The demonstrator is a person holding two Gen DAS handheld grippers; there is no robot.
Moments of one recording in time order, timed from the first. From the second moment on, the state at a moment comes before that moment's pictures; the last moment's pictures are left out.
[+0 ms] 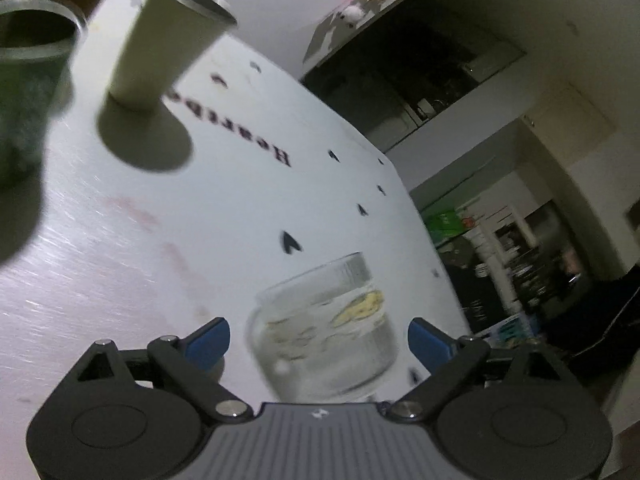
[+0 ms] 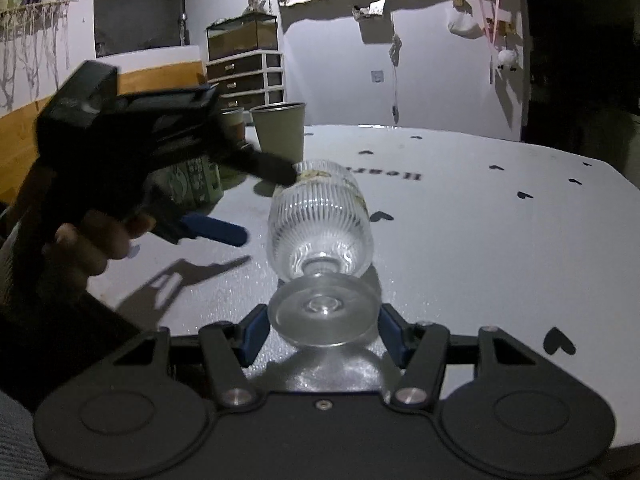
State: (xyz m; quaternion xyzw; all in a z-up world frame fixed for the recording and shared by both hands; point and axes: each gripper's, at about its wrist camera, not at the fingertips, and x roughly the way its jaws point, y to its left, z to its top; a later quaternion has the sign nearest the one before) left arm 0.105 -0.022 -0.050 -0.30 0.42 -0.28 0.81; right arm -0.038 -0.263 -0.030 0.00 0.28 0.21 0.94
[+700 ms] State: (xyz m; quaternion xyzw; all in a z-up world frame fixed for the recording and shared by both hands) left arm 0.101 -0.048 -0.040 -0.25 0.36 -0.25 0.86; right arm -0.036 -0.250 -0.033 -0.03 0.27 0.22 0.94
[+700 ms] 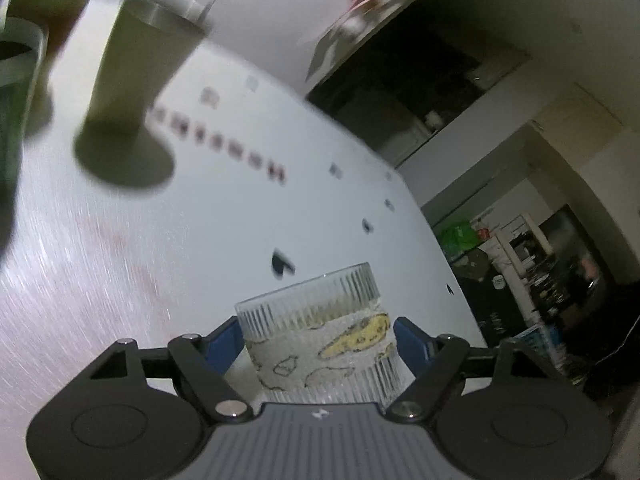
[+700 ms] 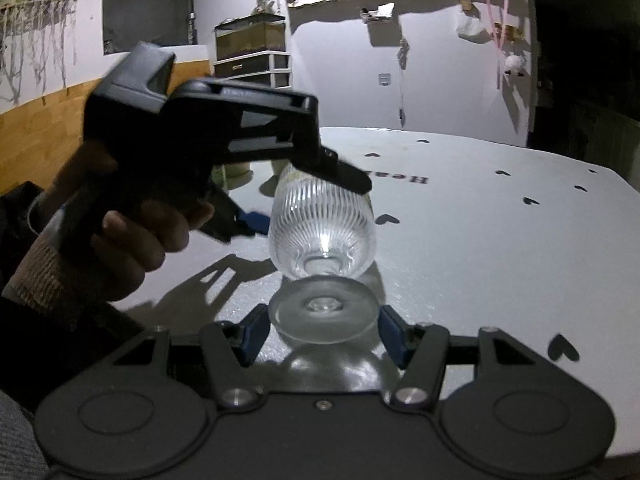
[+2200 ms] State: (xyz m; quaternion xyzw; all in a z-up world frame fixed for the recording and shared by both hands) left arm 0.082 -0.042 0.000 0.00 0.19 -0.14 0.97; right arm -0.003 -0.210 -0.059 -0.03 0.24 0.18 0.95
